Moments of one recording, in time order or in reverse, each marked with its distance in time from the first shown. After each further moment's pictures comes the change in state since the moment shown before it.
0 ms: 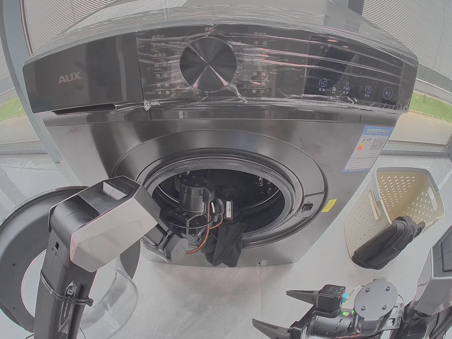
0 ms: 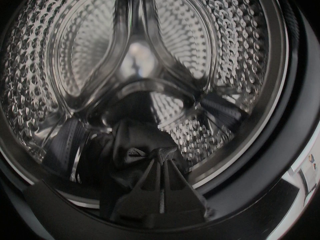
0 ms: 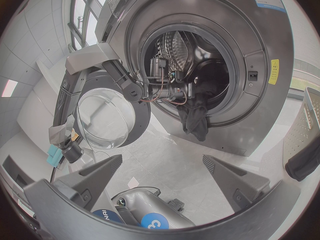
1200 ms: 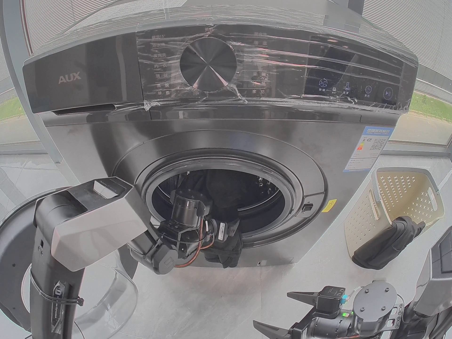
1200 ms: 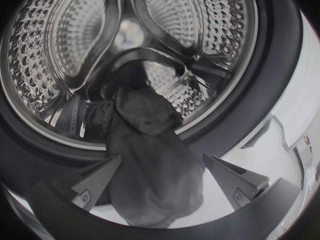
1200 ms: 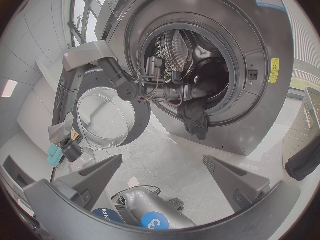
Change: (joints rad) left arm -0.010 -0.082 0.198 0.059 -0.033 0.057; right arm 0.002 0.005 0.006 0.003 0.000 0.002
